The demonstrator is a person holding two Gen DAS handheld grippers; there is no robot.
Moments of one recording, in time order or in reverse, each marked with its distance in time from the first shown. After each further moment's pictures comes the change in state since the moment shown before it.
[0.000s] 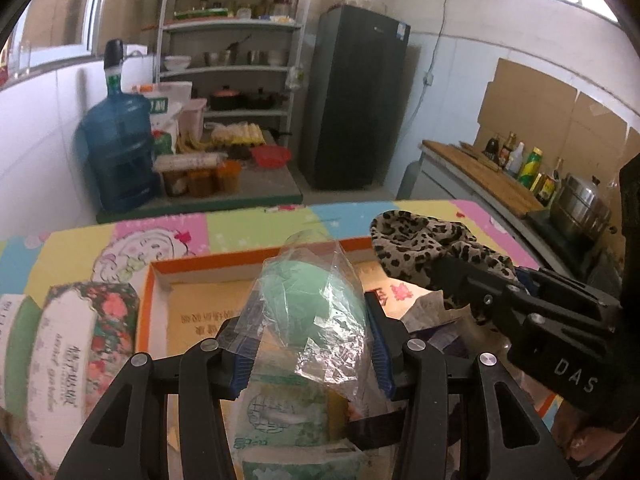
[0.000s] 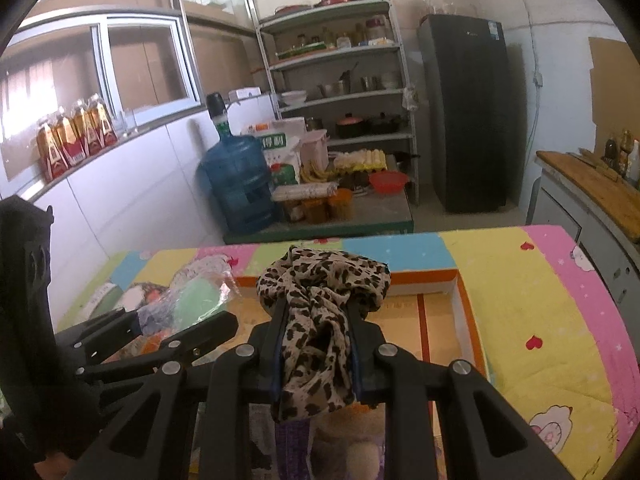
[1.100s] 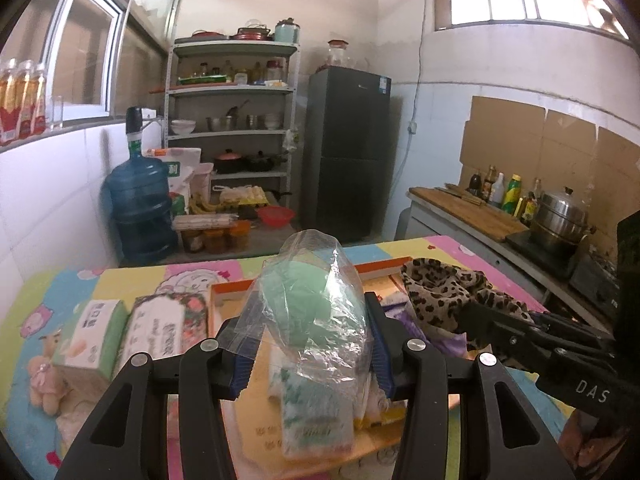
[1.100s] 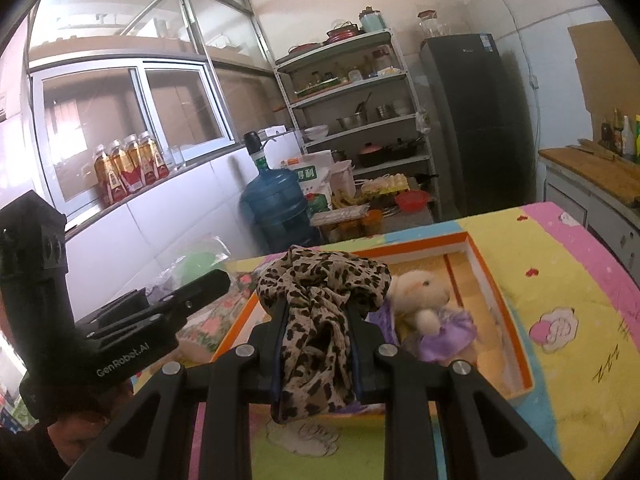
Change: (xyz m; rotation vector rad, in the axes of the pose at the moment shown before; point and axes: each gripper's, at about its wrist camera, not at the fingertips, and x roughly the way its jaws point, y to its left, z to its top) left arm -0.130 -0.004 -0.038 0.071 -0.236 0.012; right arm -0.107 0.033 -0.059 0.077 -0.165 0.106
